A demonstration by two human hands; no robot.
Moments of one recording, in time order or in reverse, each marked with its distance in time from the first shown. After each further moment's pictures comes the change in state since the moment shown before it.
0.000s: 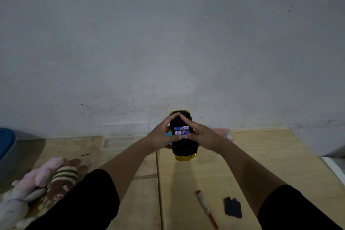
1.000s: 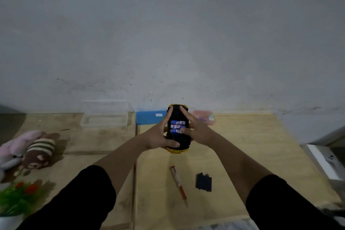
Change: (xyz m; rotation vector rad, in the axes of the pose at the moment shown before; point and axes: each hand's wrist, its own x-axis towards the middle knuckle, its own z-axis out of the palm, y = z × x) left_hand -0.009 -0.026 0.091 0.197 -0.109 -0.077; right_hand -0.054 0.073 -0.025 -0.016 0.061 -0.007
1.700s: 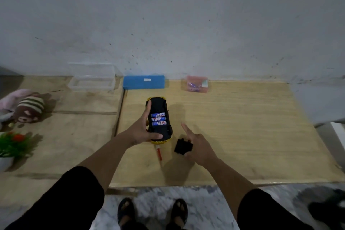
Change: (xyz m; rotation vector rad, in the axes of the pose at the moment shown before) left_hand -0.008 -0.059 0.107 -0.099 0.244 -0.266; right_hand -0.097 0.185 0.017 -0.405 -0.036 0.008
